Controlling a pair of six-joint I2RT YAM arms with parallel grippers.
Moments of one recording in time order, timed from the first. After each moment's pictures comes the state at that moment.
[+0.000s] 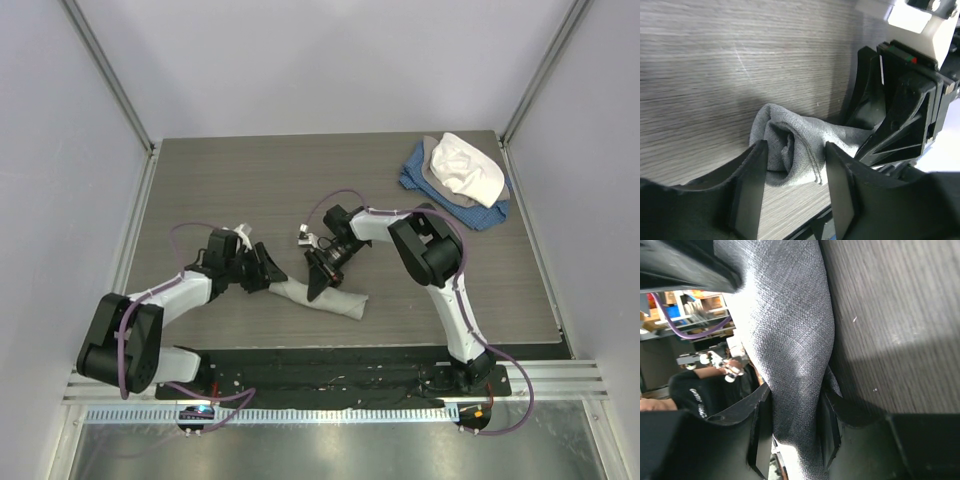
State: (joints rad) left arm -0.29 1.33 0.51 -0.03 0.43 -0.71; right arm 0.64 2.29 1.49 -0.73 -1.13 -0.04
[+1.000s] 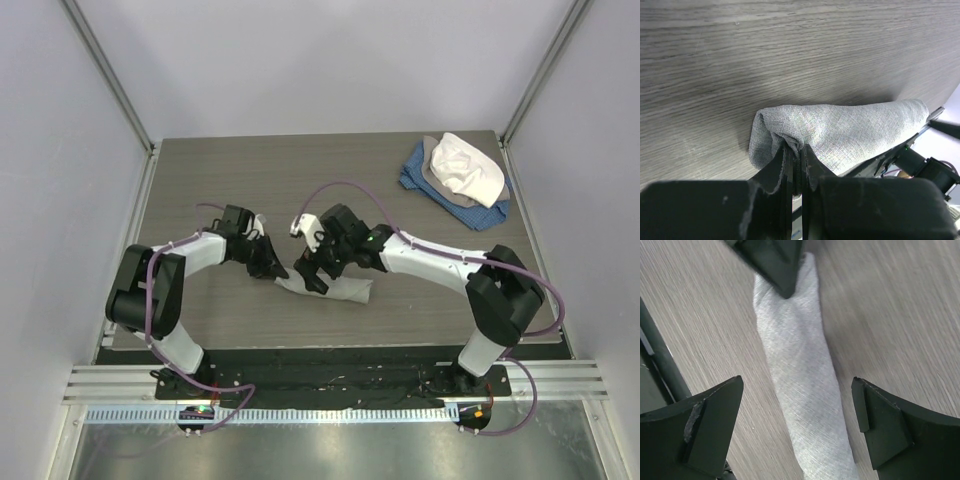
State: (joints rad) left arm -0.27 1.65 0.82 -0.30 0.54 -0.61; right arm 0.79 1.66 1.15 -0.33 -0.32 -0.14
